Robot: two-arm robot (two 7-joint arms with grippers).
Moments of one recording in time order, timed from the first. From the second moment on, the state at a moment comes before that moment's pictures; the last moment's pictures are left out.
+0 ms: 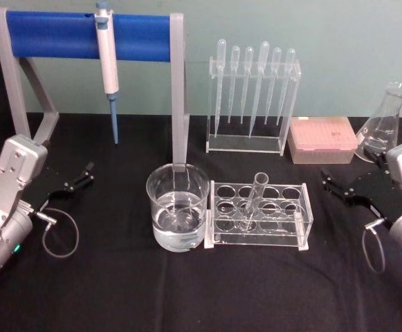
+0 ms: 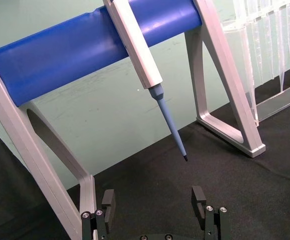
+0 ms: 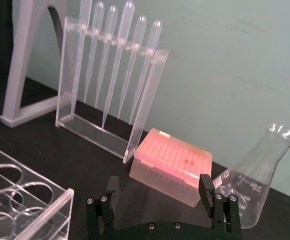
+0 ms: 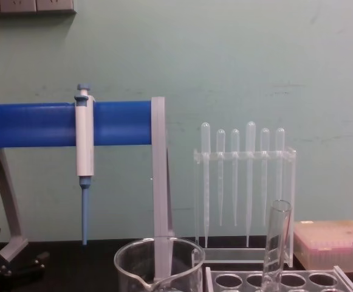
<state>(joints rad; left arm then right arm) -0.20 0.60 0.45 -1.41 -0.25 -0.12 0.03 0.17 0.62 -0.42 -1.46 0.28 -0.12 0.00</state>
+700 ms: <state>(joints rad) -0.20 0.60 0.45 -1.41 -0.25 -0.12 0.03 -0.07 0.84 -0.22 -1.72 0.54 -0.18 0.34</state>
